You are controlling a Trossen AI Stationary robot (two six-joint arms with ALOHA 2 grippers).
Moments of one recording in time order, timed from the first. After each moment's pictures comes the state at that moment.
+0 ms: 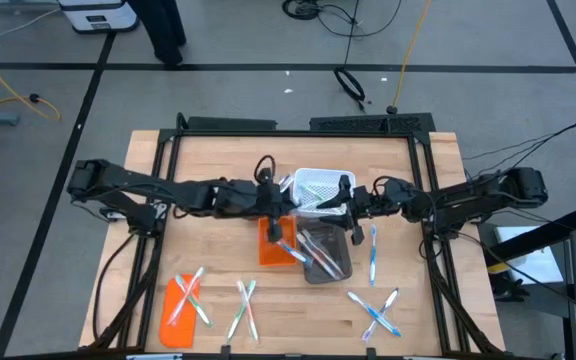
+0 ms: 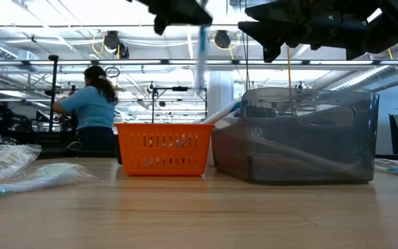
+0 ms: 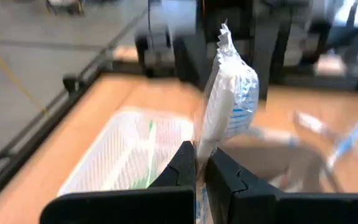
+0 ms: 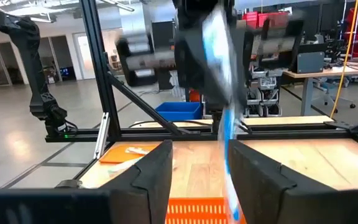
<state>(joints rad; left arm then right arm) -0.10 1.47 1.11 -0.01 -0.26 -0.07 -0.04 1.25 0.44 0.90 -0.21 0.11</state>
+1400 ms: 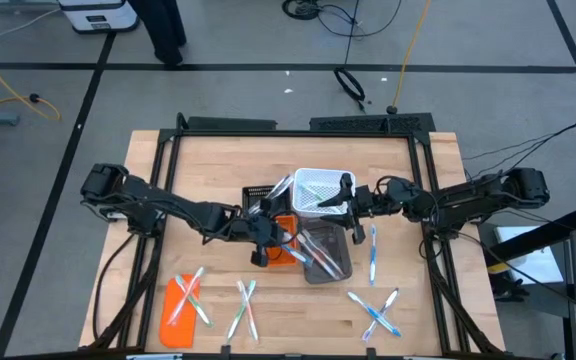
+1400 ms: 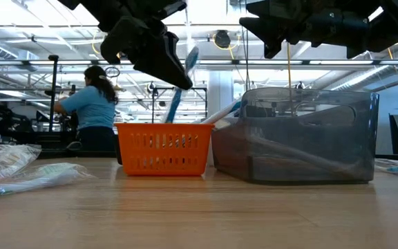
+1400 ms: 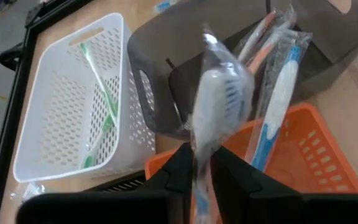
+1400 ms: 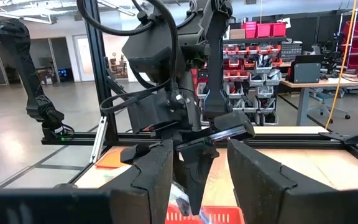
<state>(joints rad) -0.21 1.60 1.02 -0.16 -0.29 0.26 -0.04 1.23 0.44 0.91 -0.21 0.08</state>
